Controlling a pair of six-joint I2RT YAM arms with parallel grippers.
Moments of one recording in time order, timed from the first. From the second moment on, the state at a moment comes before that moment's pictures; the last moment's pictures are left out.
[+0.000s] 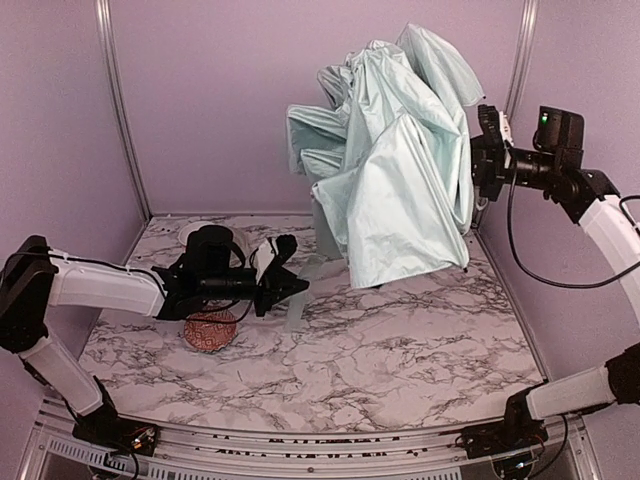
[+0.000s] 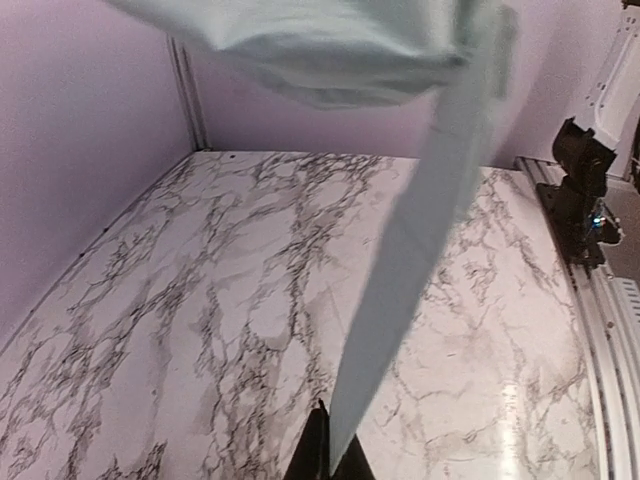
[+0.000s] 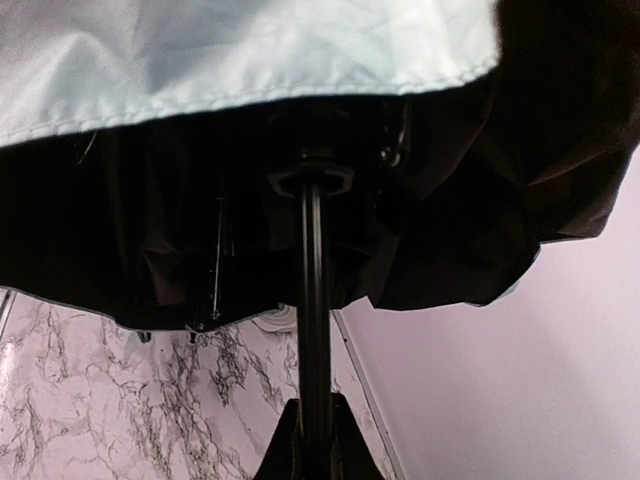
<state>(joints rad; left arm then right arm) -0.81 1.57 0.84 0.44 0.48 0.19 0.19 1.24 1.49 -0.43 -1.03 -0.67</state>
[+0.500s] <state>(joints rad) -0.68 1.86 1.16 0.43 0.35 0.37 0.66 1.06 0.90 -0.56 -0.63 -0.89</state>
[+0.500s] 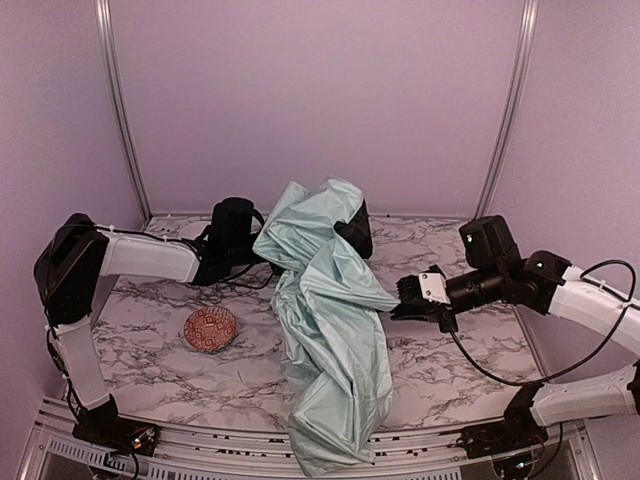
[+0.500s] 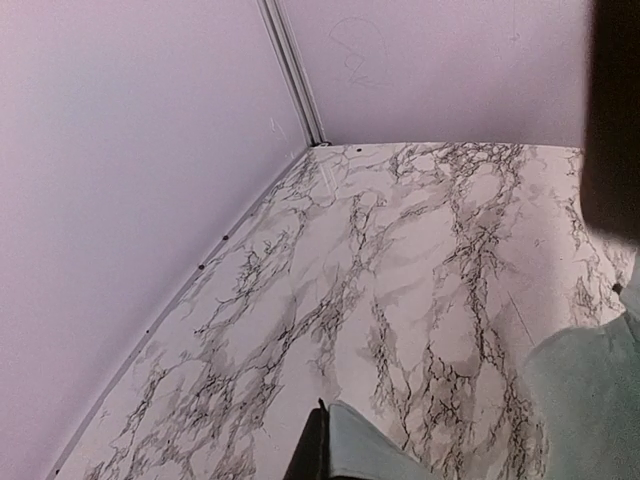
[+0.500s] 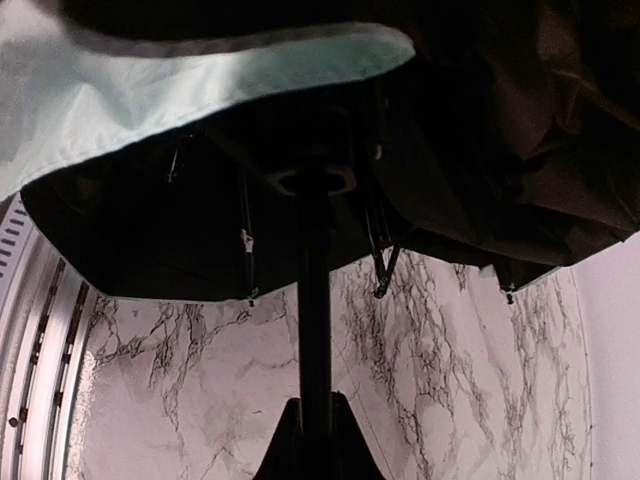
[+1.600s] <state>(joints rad) -0.67 2.06 1.36 0.43 0.26 0.49 0.81 1.29 0.63 -0.24 -0.27 -1.10</state>
